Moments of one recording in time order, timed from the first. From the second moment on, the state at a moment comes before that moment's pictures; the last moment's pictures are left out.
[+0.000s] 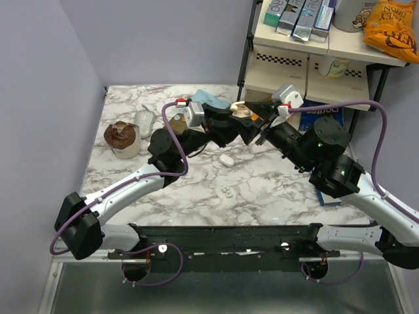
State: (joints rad) left arm -0.80 1.29 0.99 0.91 0.40 -0.32; right arm 1.00 1.07 1.37 -0.12 0.21 -0.18
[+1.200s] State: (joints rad) left arm -0.79 1.23 0.92 0.81 0.40 -0.21; right arm 1.00 1.20 1.67 -0.52 0.23 -0.09
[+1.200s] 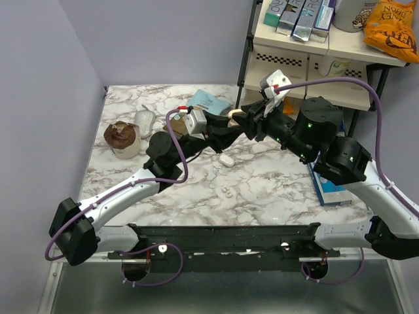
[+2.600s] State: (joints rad) left arm -0.79 1.19 0.90 0.81 0.41 -0.19; right arm 1.01 1.26 1.76 -0.59 0.27 -0.03
